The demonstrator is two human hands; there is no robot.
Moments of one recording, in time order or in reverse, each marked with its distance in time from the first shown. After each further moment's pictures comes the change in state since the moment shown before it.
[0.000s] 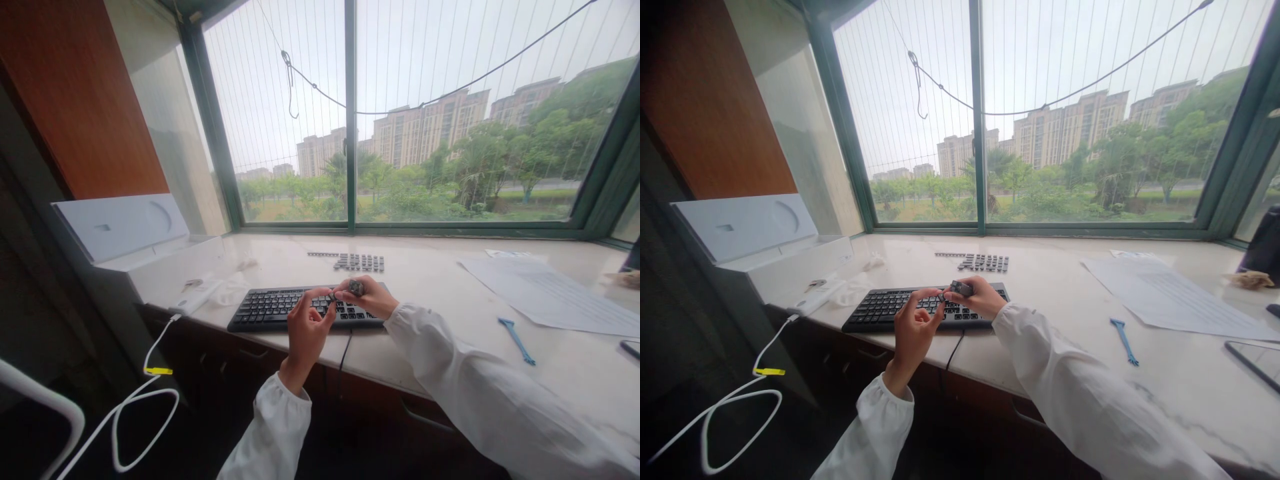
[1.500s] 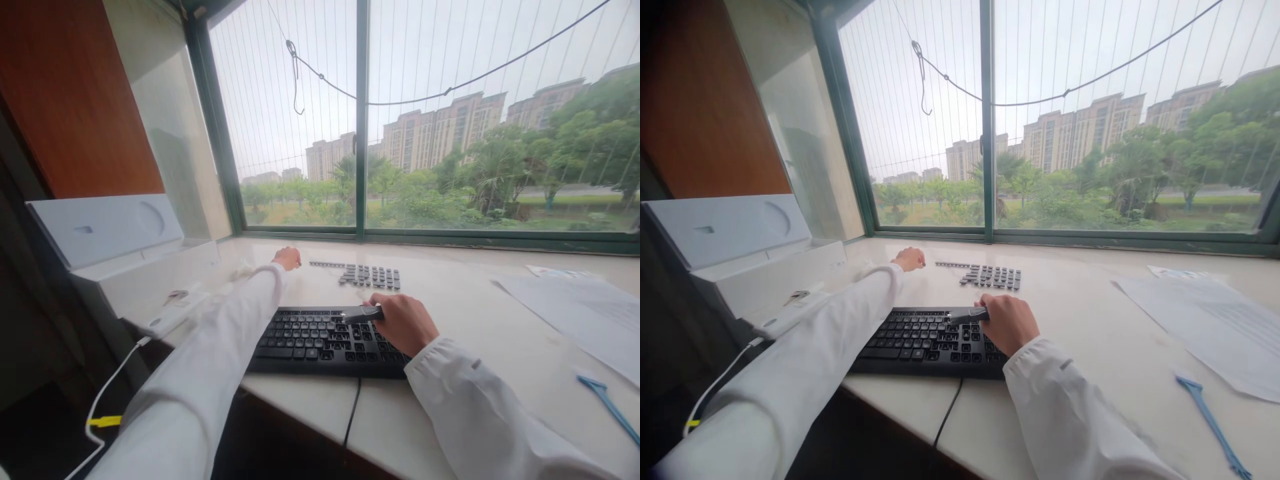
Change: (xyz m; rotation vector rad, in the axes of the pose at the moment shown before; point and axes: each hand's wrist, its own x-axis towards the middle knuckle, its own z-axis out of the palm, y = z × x) left_hand 0.258 -0.212 0.037 1.068 -0.725 -0.128; right_hand 0.001 0.035 -0.020 -1.020 0.187 0.238
